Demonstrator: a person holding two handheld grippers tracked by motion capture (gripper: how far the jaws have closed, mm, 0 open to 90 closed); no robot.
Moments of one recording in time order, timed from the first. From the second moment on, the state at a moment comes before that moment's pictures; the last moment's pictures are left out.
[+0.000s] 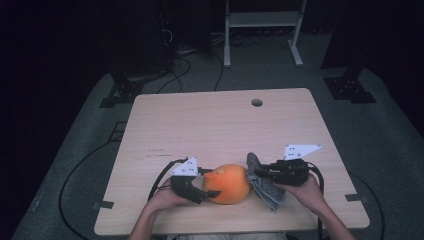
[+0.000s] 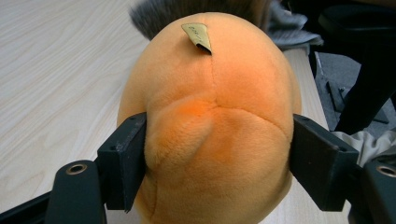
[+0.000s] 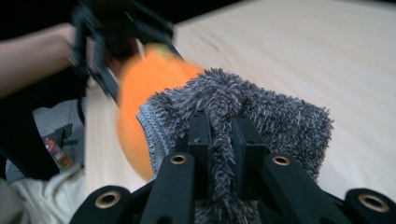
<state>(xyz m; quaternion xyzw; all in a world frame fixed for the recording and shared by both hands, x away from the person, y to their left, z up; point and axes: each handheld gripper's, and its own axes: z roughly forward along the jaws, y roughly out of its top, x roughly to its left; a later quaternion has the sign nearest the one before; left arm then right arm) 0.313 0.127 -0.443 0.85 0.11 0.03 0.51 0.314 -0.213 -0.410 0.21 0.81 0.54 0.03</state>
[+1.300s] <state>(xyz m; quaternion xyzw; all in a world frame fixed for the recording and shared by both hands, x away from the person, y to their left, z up) 0.312 0.108 -0.437 0.84 0.11 0.05 0.53 0.307 -0.167 -0.393 0.15 0.85 0.50 0.09</state>
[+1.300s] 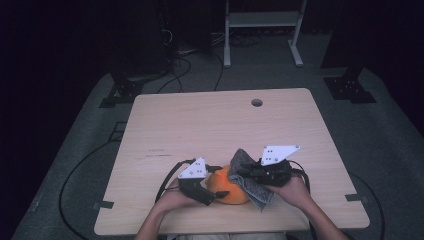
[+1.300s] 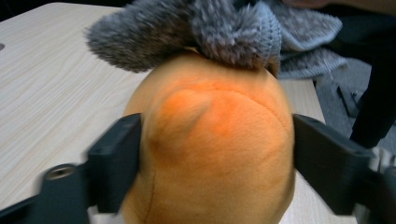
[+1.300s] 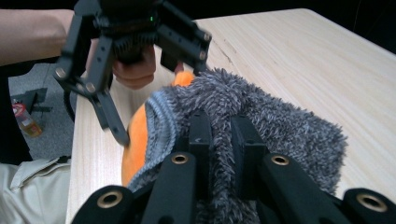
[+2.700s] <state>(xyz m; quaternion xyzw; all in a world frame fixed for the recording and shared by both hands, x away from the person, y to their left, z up) 0.328 0.101 -0.449 0.85 0.14 -0.02 0.51 0.304 -0.187 -0.408 0.17 0.83 0.53 0.08</state>
